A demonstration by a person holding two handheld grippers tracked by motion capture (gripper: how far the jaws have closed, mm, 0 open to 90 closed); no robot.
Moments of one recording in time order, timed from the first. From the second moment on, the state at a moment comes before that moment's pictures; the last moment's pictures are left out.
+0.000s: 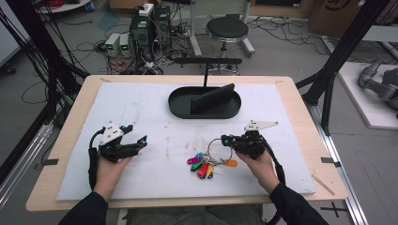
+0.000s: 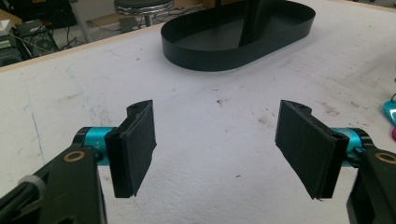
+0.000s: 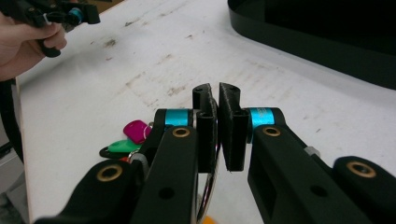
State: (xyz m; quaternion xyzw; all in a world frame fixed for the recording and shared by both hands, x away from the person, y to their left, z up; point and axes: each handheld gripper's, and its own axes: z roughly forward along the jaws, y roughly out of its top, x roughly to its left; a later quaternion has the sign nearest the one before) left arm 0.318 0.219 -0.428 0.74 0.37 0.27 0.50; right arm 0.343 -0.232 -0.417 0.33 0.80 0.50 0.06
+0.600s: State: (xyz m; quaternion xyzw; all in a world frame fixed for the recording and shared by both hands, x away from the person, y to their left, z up) left arm 0.318 0.220 -0.428 0.74 0.36 0.27 0.50; right arm 0.338 -0.234 -0.399 0.30 0.81 0.50 0.08
